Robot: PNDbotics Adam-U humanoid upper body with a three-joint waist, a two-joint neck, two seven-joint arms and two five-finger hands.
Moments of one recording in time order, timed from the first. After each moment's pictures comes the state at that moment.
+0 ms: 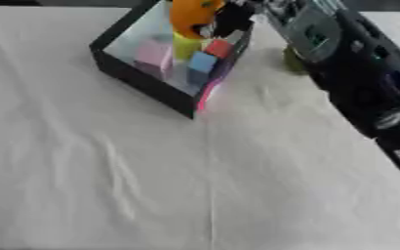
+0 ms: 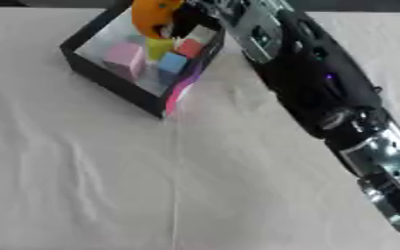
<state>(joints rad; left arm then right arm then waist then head) -0.24 0.54 0.01 -1.98 0.20 -0.02 0.56 -1.24 -0.23 0.41 -1.06 0.65 0.14 0.40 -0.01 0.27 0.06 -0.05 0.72</state>
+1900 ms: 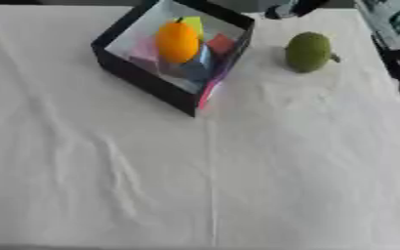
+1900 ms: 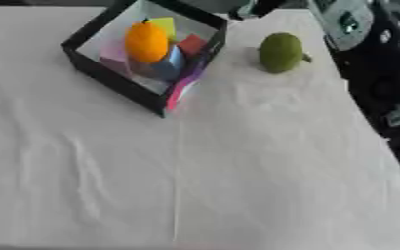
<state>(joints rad) -0.22 0.53 0.01 -1.98 0.20 -0.01 0.57 -1.15 -0.52 0.26 -1.08 0.60 0.11 0.41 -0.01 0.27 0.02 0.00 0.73</state>
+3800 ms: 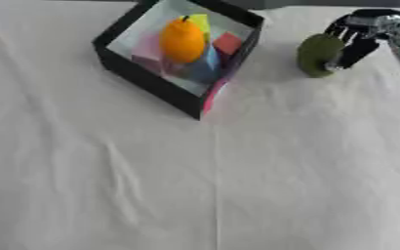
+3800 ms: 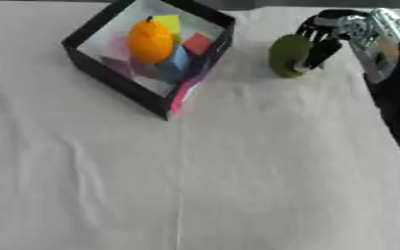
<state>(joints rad) -0.26 0.53 0.01 -1.98 0.20 -0.01 0.57 -1.13 -0.53 0.19 -0.84 0.81 0.05 0.60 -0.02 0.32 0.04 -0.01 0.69</state>
